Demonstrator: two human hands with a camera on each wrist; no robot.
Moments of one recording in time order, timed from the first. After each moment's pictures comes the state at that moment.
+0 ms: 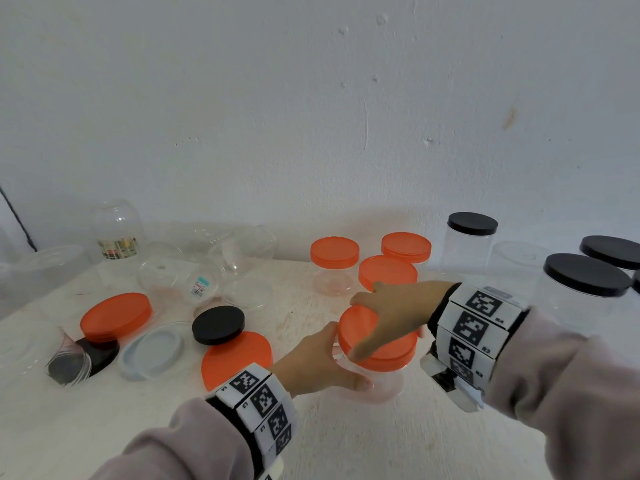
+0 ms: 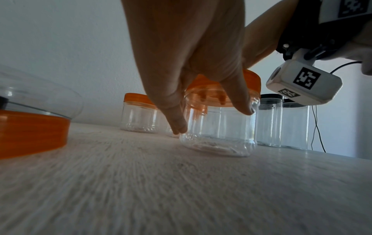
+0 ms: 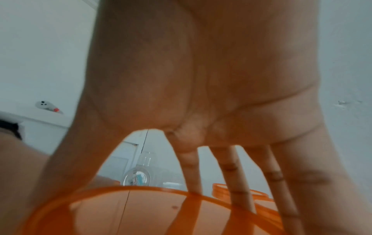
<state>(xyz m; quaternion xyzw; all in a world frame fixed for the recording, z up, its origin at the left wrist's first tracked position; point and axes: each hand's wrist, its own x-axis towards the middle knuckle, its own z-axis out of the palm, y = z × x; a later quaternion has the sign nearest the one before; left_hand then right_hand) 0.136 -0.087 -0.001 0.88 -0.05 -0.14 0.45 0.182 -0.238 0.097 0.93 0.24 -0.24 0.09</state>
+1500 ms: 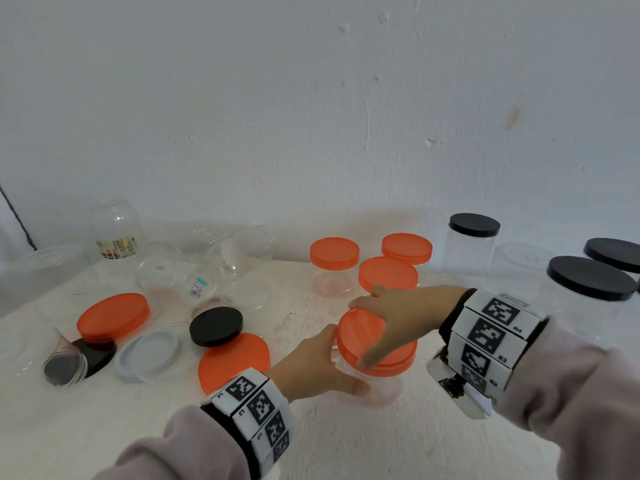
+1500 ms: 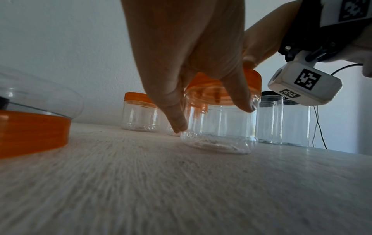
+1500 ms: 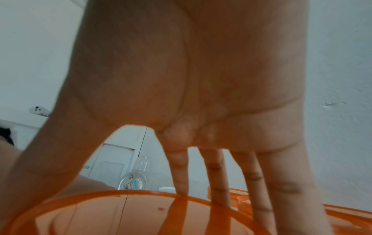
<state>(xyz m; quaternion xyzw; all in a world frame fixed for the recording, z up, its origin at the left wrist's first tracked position) 0.139 -0.087 -0.006 0.88 -0.05 -0.13 0.46 0.191 -0.250 0.090 0.93 0.27 -0.25 0.07</state>
